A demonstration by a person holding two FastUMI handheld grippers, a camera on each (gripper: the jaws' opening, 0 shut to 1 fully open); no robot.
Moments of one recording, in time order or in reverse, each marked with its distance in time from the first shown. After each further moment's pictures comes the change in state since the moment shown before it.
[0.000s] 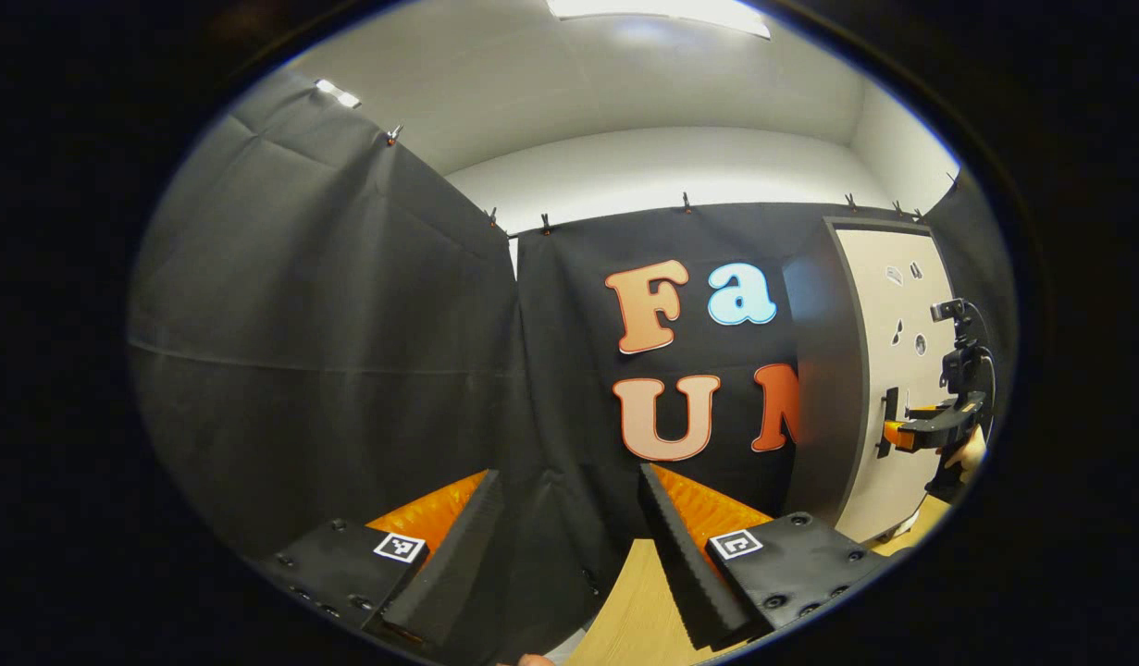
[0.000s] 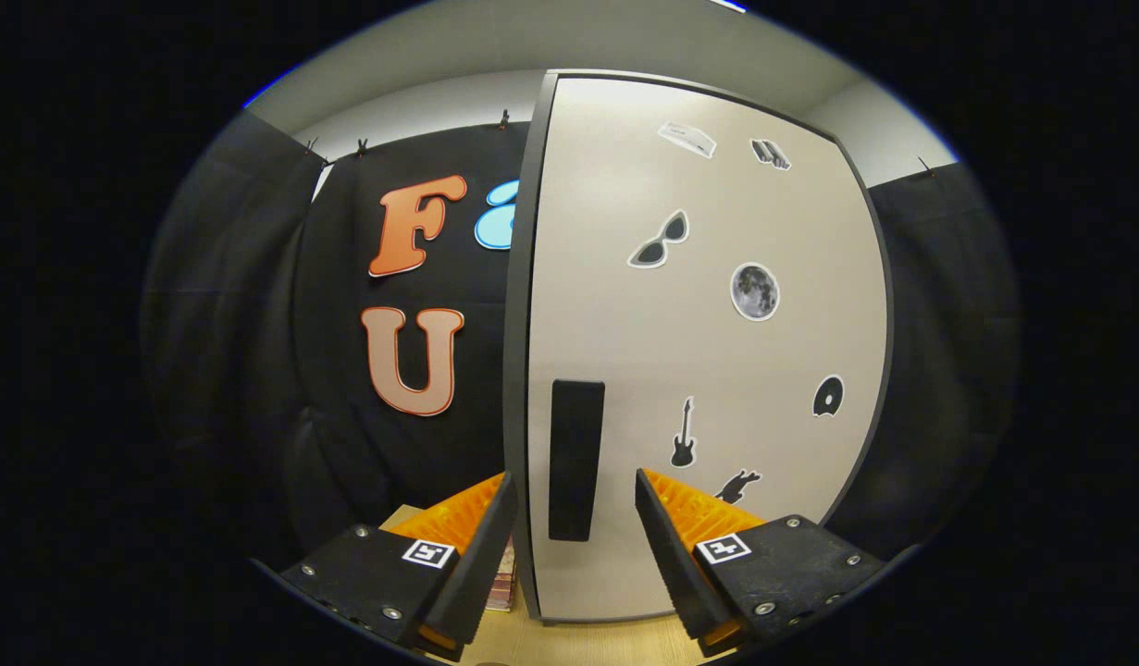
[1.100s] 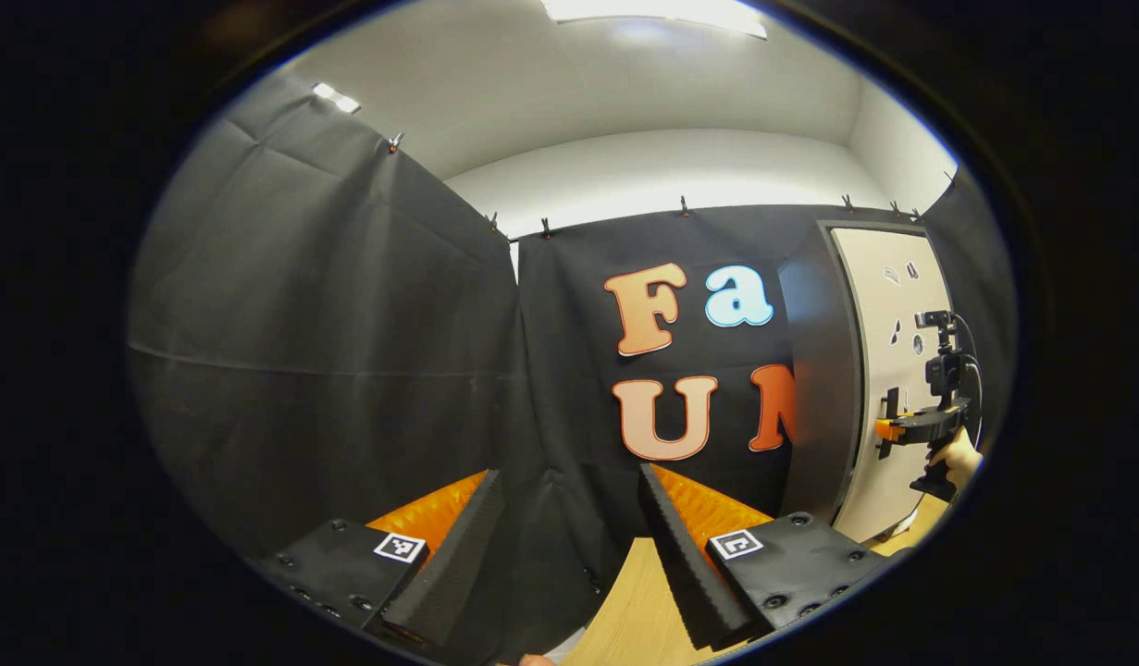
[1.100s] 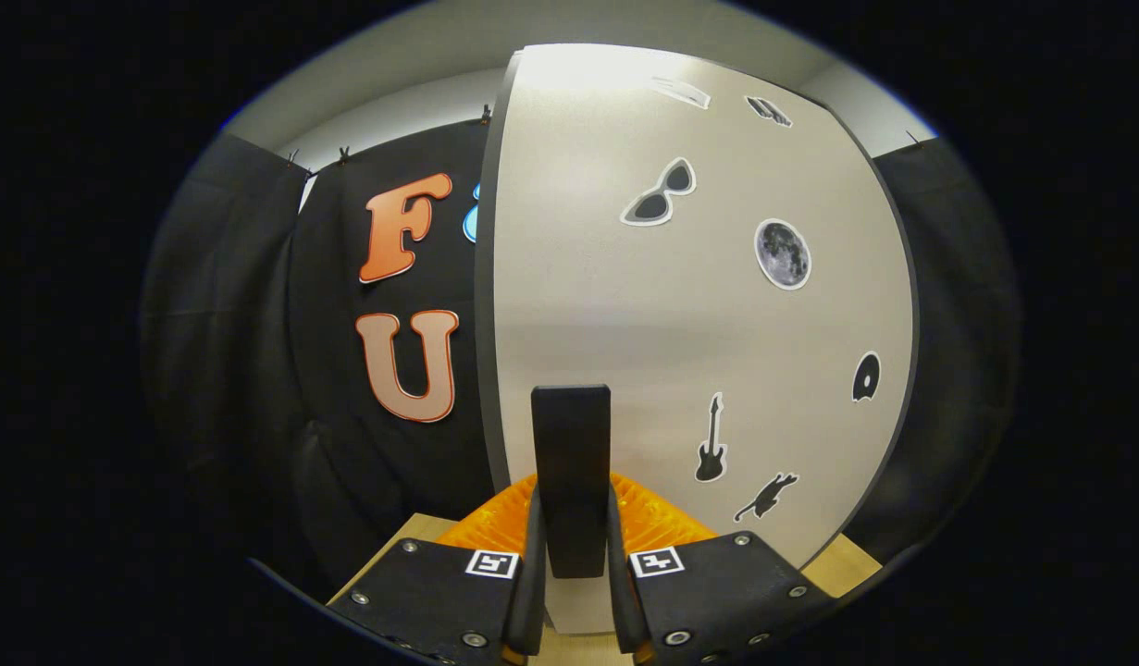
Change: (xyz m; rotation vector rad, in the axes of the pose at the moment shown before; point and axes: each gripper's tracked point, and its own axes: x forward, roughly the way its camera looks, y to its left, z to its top) left arm -0.008 -0.016 0.002 -0.005 -0.007 -0.013; right arm 0.027 -0.002 -0.003 0.061 0.007 0.044
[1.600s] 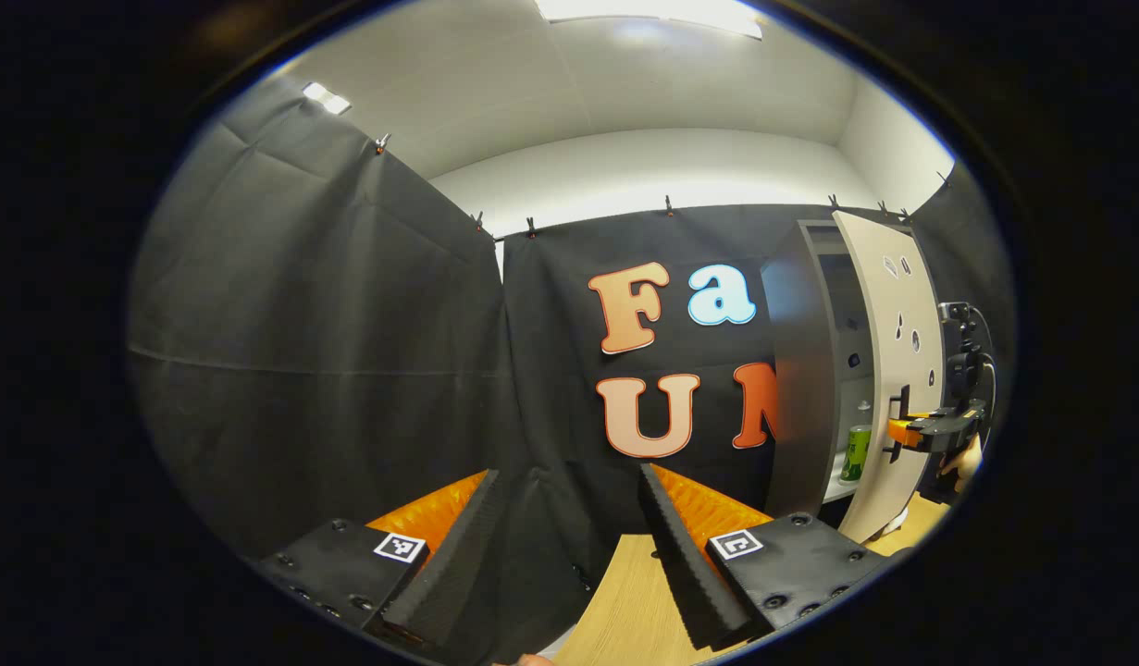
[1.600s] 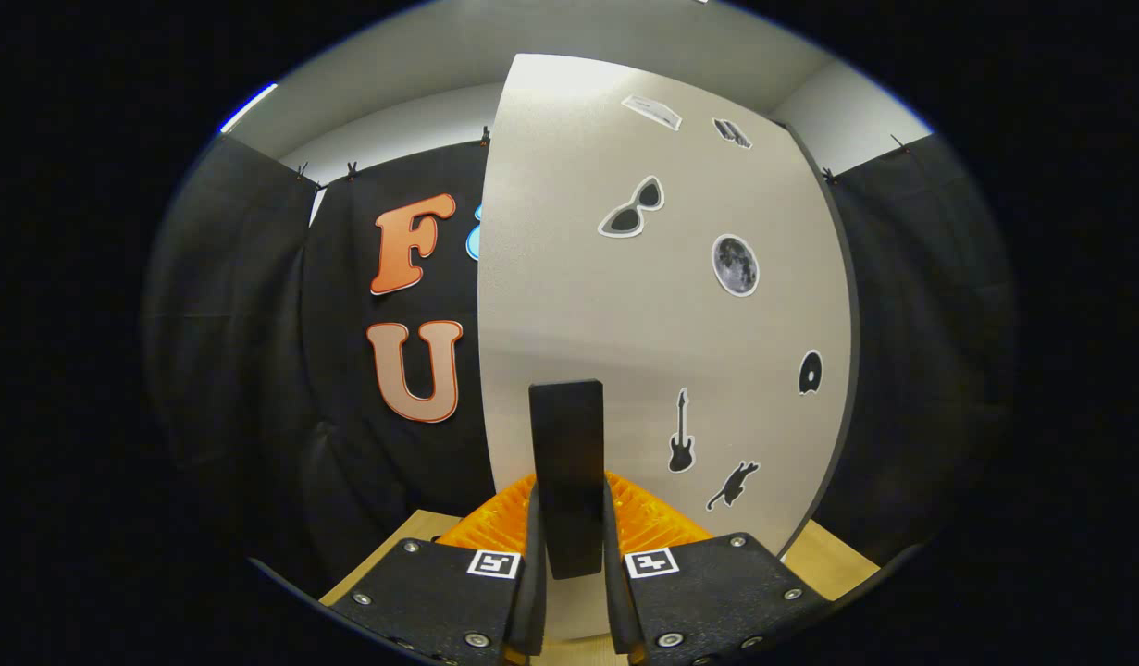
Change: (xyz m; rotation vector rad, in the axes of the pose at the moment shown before) left arm -0.020 -0.016 0.003 0.011 0.002 -0.032; right arm -0.027 -0.011 0.005 -0.010 -0.061 -0.020
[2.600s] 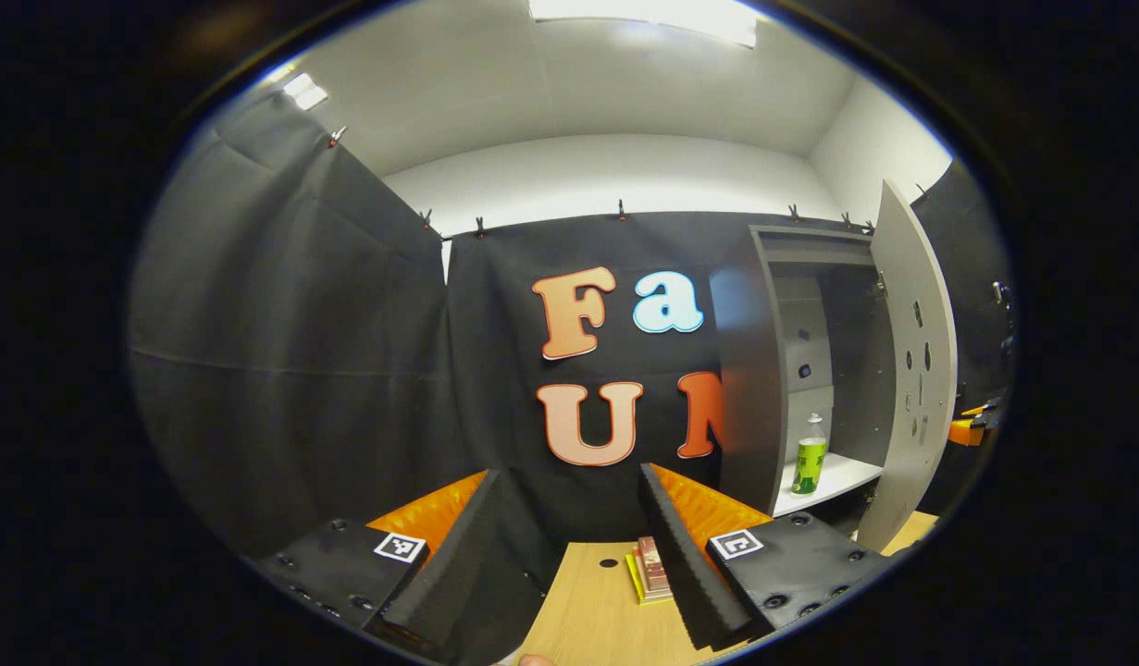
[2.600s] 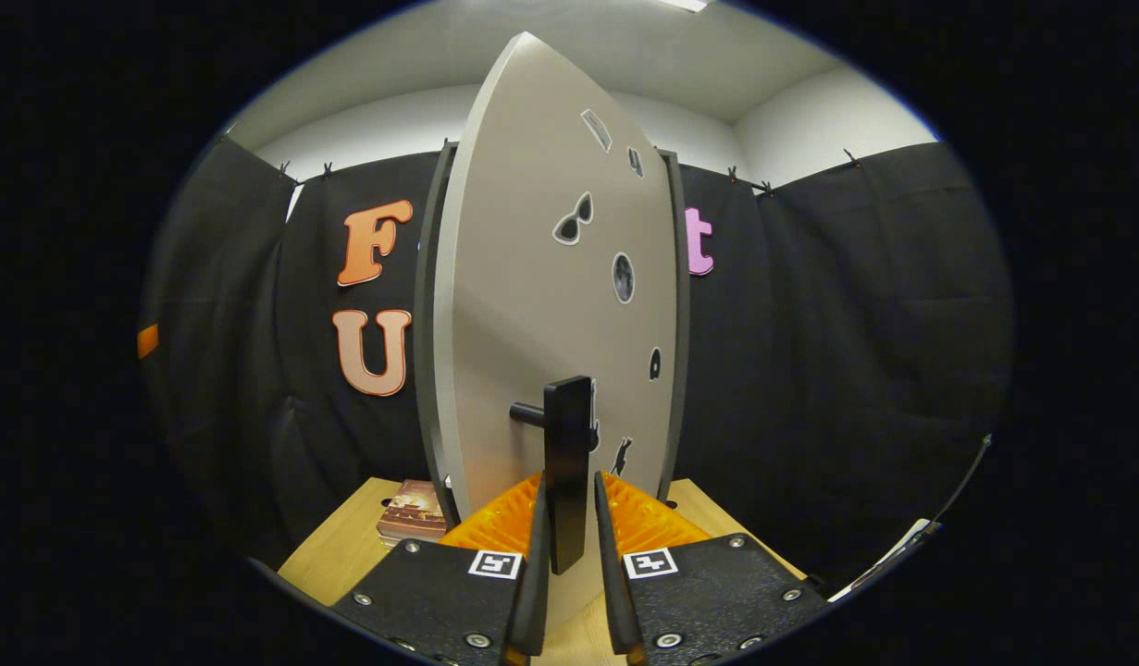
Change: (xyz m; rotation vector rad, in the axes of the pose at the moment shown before) left arm 0.028 -0.080 0.006 -0.048 -0.019 -0.179; right arm -0.062 -0.072 0.003 -0.028 0.036 -0.153
